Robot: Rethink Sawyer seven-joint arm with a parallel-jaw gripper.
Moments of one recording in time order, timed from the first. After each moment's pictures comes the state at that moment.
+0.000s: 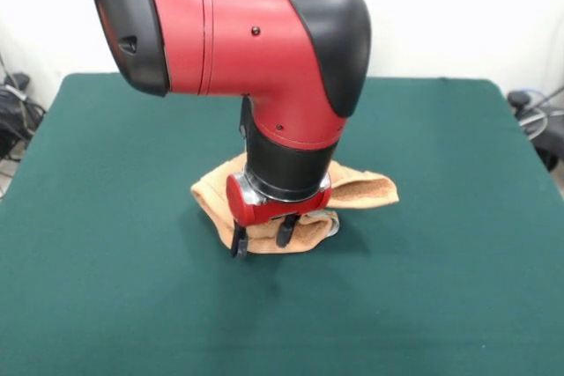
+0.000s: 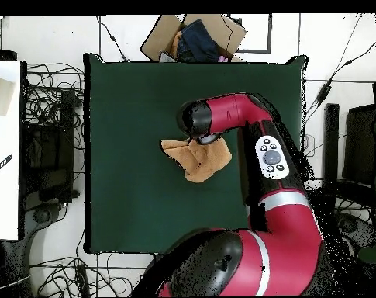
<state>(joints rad) -0.43 -0.37 0.41 1.22 -0.69 0.91 1.48</state>
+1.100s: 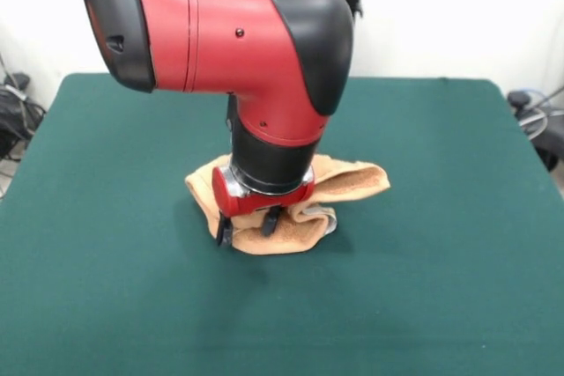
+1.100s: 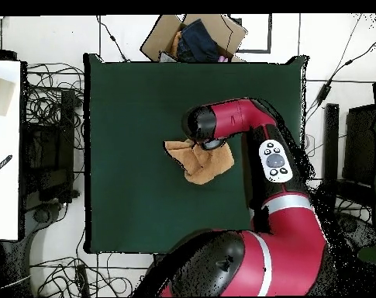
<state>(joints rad) -0.43 -0.38 0.38 1.24 -0.69 0.91 1.48</state>
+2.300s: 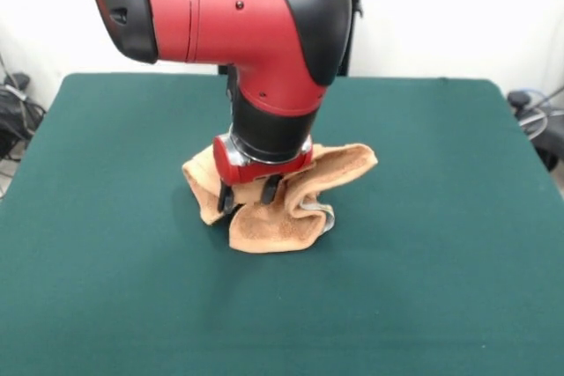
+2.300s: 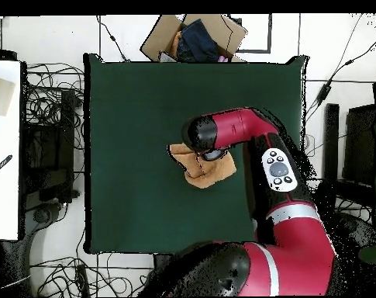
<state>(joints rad) -0.45 -0.45 0.36 1.36 -0.67 0.91 1.48</state>
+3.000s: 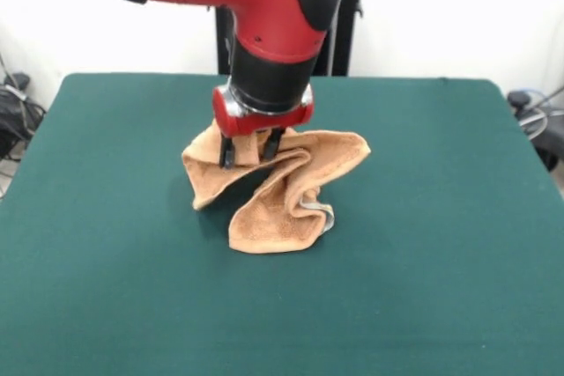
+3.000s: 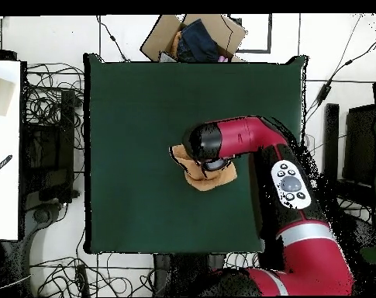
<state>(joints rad) -0.48 -0.56 0.36 1.49 -0.61 0.94 1.48</state>
